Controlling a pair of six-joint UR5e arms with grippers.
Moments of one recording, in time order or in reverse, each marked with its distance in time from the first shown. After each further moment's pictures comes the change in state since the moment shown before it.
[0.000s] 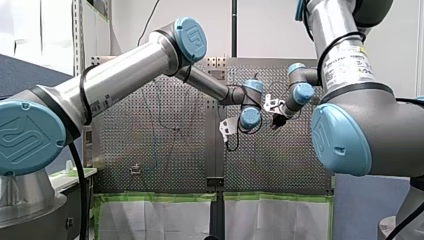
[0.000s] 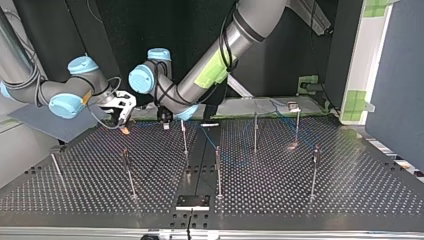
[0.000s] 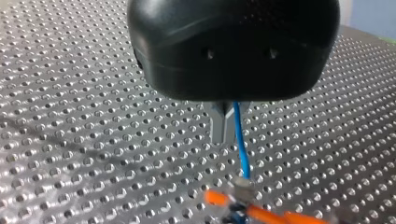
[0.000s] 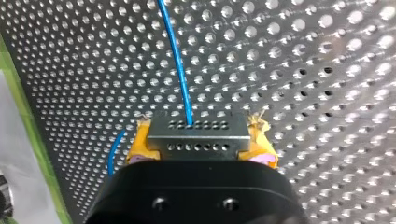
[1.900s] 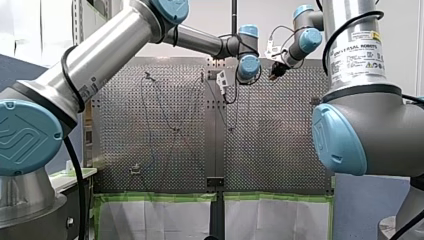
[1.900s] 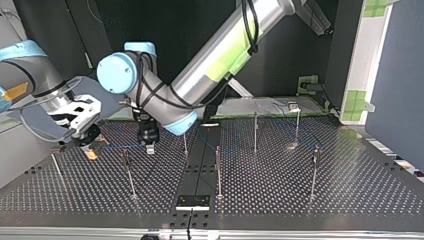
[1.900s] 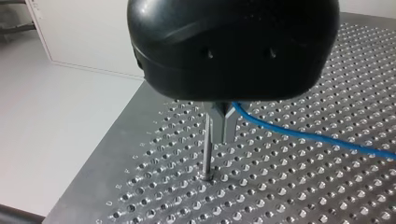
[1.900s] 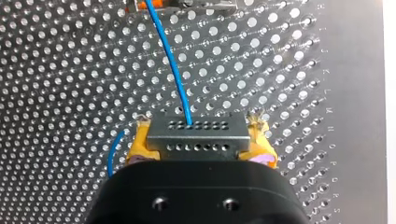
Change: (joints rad) left arm -0.015 0.245 0.066 -0.085 -0.049 0.117; right arm -0.019 -0.273 -0.129 0.181 -0.111 0.070
